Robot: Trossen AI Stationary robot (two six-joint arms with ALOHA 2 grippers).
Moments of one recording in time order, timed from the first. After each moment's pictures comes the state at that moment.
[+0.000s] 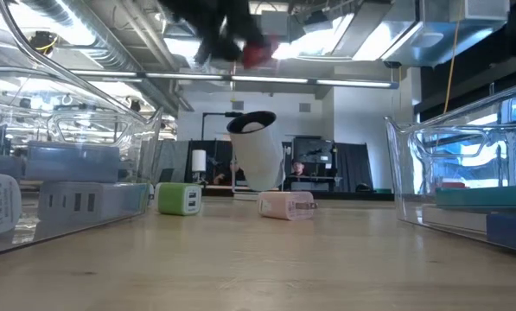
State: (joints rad) left arm 0.09 1.40 1.09 -0.14 -0.25 -0.31; right arm 0.69 1.26 0.97 -0.70 0.16 1.37
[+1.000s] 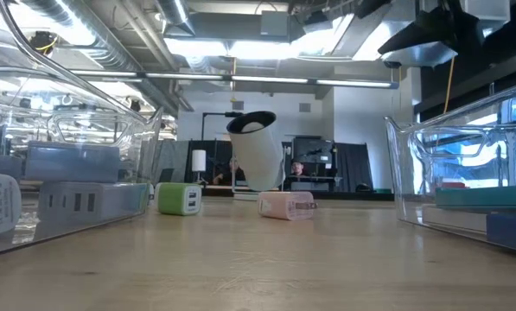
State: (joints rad) left arm -0.35 1.30 1.09 0.22 -0.59 -0.07; right arm 0.57 1.26 0.97 -0.58 0.87 1.32
